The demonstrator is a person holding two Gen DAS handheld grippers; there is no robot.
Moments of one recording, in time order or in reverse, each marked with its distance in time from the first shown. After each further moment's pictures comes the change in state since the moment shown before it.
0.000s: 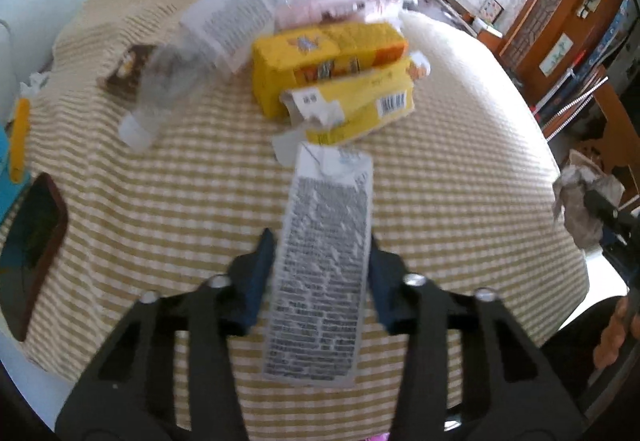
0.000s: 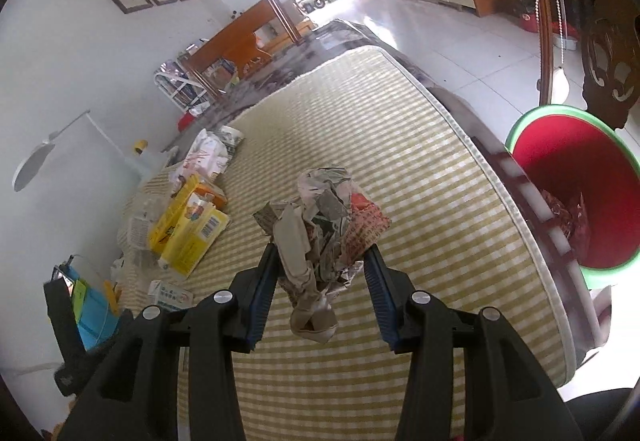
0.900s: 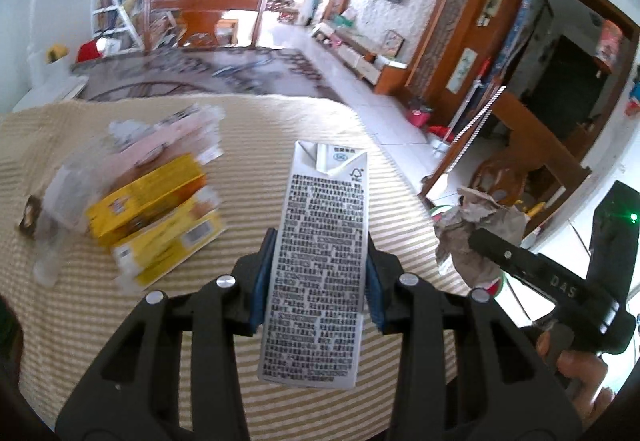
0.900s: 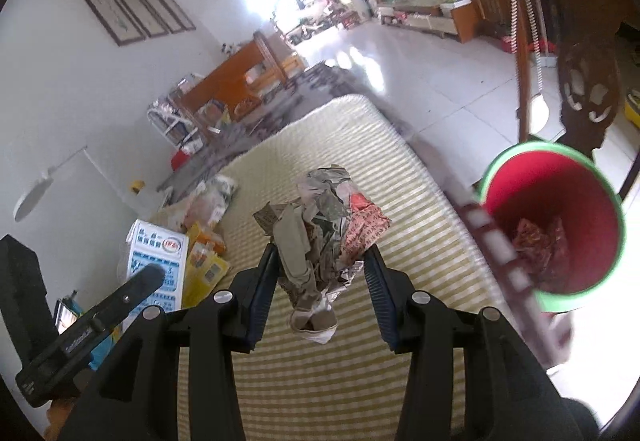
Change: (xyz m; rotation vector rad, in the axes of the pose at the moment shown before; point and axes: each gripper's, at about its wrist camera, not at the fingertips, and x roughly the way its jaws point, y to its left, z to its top) left arm -0.055 -0.129 0.047 0.204 -0.235 -0.262; right arm -0.061 -0.013 0.026 0.046 -0.159 -0.048
